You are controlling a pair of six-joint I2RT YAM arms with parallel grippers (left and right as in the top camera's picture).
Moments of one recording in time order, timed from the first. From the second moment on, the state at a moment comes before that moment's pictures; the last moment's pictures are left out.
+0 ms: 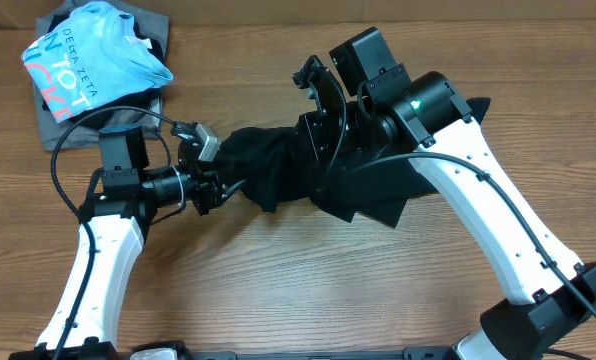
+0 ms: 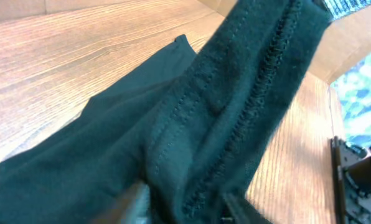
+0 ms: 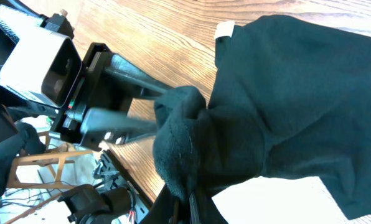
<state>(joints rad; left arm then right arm) 0.08 1.36 0.85 -0.36 1.10 0.42 0.55 1.75 1.86 -1.14 -0.55 0.25</state>
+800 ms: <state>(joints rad) 0.09 1.15 1.06 -0.69 0.98 0.34 0.41 1.75 1.86 -1.34 -0.27 0.31</state>
